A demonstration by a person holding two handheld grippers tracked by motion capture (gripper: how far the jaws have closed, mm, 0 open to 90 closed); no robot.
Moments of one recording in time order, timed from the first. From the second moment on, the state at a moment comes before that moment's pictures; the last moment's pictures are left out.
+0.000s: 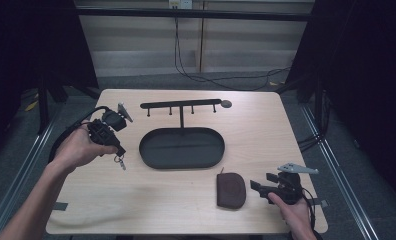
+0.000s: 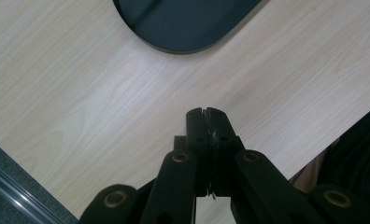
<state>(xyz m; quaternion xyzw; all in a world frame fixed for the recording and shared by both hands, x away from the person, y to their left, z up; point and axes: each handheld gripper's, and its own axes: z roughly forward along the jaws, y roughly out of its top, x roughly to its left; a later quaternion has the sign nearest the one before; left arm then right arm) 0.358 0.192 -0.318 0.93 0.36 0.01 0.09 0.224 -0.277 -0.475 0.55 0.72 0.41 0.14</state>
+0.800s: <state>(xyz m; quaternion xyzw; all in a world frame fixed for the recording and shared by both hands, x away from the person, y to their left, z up) 0.379 0.170 -0.284 0.93 0.36 0.03 0.10 0.225 -0.278 -0.475 0.55 0.72 0.41 0.13</state>
